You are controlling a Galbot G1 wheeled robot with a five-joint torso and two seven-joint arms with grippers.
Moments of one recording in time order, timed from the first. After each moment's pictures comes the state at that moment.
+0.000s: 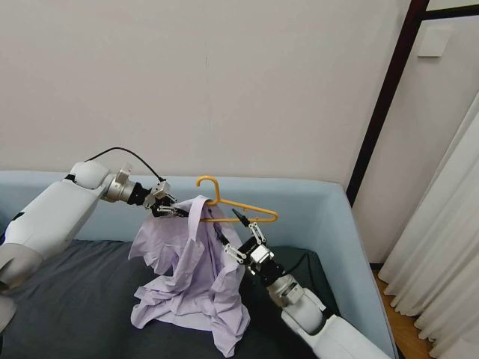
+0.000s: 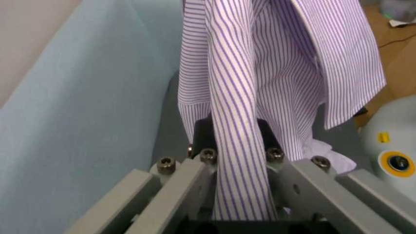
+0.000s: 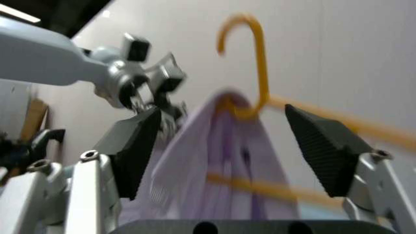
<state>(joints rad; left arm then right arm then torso) -0.12 -0.88 0.33 -0.82 -0.49 -0.10 1.47 -0.78 1.12 -0.33 1.59 0.47 0.63 0.03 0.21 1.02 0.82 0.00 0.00</state>
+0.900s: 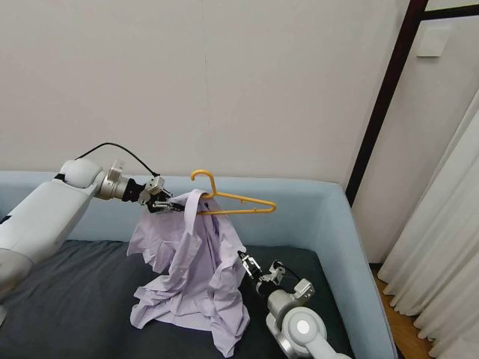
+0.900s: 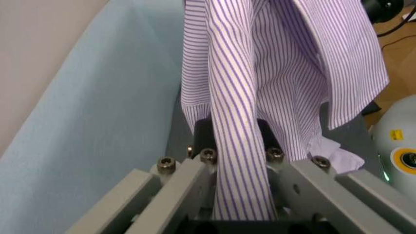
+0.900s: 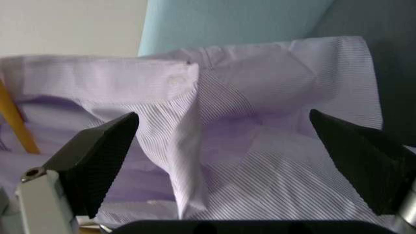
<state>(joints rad) -0.08 -0.82 0.28 -0.91 -0.49 -0.11 1.46 -0.94 1.31 -0.01 1.72 1.55 -0.04 0.41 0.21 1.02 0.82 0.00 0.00</state>
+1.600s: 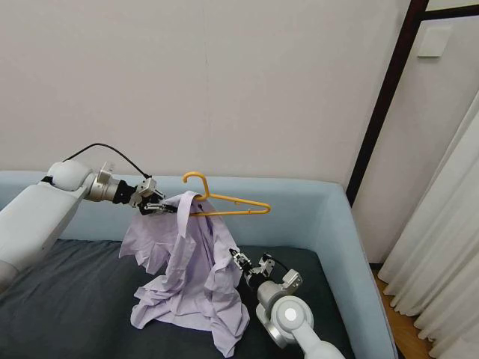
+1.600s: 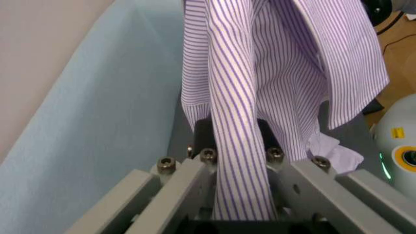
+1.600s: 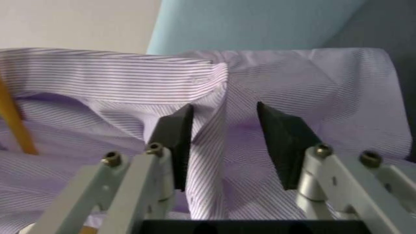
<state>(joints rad) -0.04 -0.78 0.24 -0.94 -0.50 -0.12 1.46 -0.90 1.36 -0.02 1.67 1.45 -0.07 0.36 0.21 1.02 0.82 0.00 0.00</state>
